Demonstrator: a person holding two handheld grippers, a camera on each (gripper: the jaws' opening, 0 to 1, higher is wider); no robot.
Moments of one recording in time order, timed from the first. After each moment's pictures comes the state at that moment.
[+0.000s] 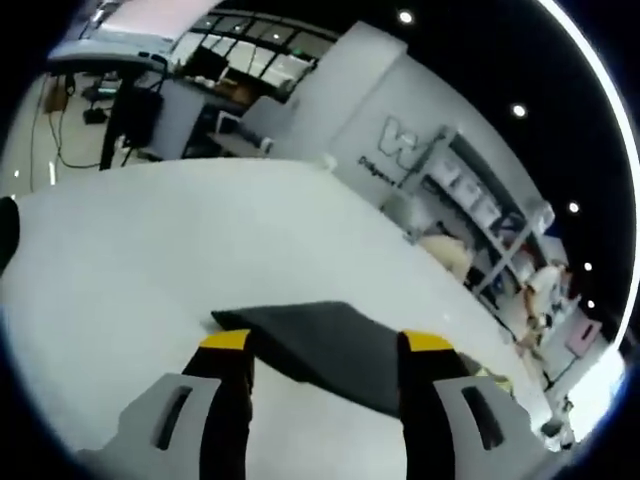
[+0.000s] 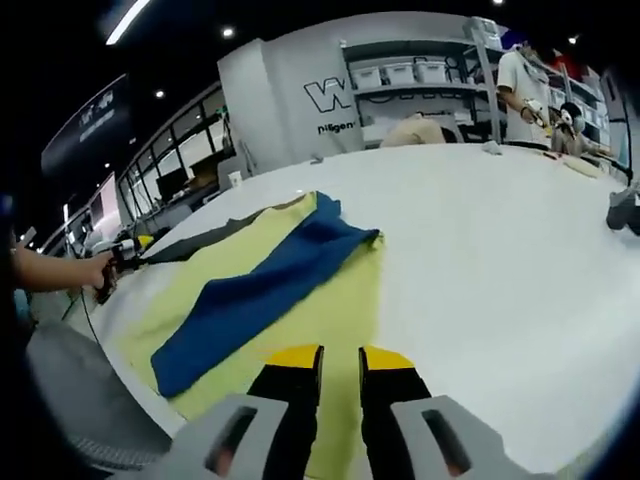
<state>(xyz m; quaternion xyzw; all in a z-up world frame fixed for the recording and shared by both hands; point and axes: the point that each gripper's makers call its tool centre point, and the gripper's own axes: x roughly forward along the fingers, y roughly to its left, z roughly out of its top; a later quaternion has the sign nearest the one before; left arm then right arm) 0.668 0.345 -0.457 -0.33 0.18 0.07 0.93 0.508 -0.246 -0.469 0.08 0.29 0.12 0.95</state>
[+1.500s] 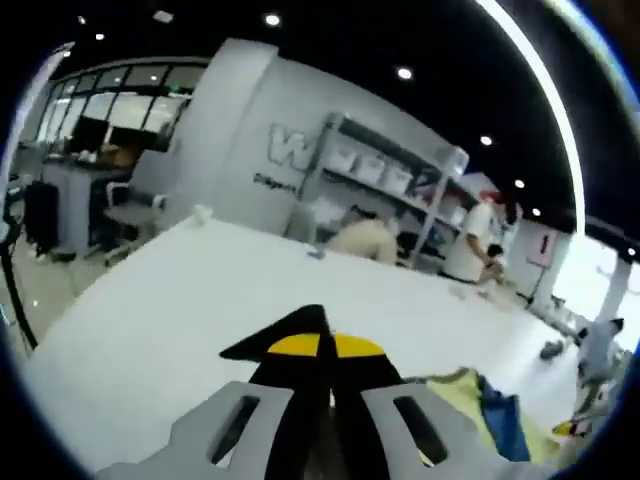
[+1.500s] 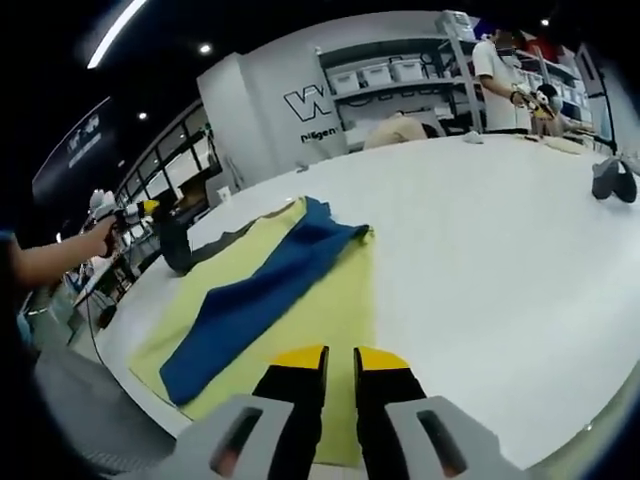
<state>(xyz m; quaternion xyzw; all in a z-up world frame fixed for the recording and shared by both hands) 0.758 0.221 -0.315 -0.12 0.13 -0.18 0.97 0.494 -0.244 -0.467 0.13 0.28 0.09 0.95</state>
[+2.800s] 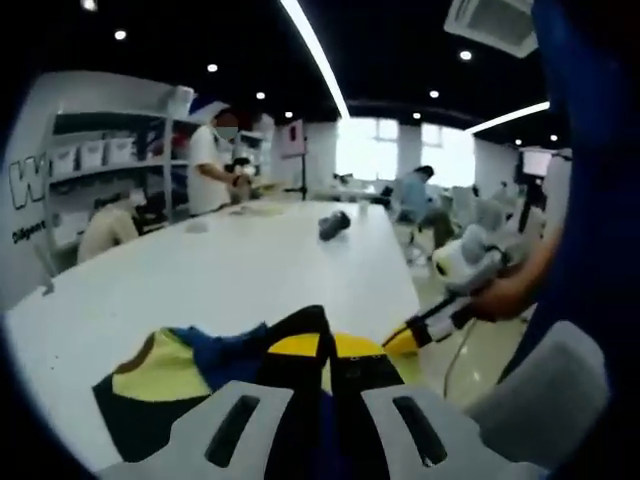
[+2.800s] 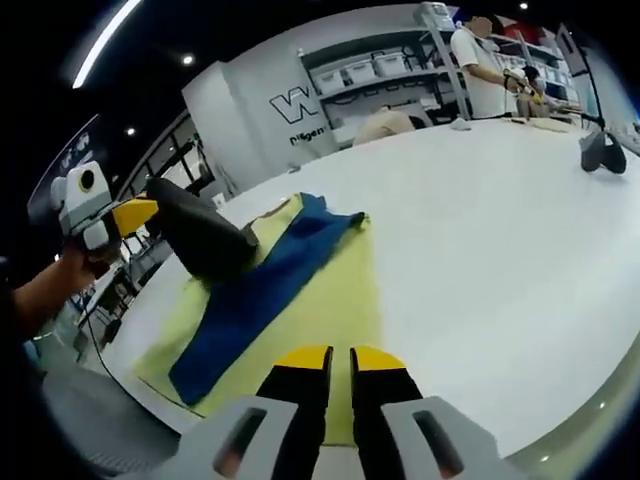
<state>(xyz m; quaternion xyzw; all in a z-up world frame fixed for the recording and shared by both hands) 0.542 -0.112 -0.346 0.08 0.13 -0.61 0.78 0.480 -0.233 -0.468 0.17 0.29 0.08 0.94</state>
